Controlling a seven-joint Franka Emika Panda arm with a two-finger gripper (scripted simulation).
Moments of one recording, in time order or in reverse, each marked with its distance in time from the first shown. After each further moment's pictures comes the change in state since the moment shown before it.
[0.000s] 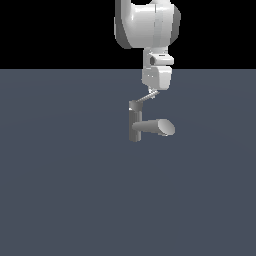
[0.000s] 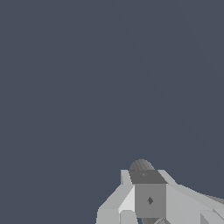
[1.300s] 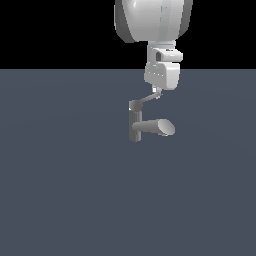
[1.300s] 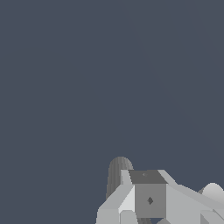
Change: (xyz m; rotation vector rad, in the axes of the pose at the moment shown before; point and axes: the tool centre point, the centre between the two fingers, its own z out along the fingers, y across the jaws) arm -0.002 0.047 -0.011 0.026 0.005 -0.013
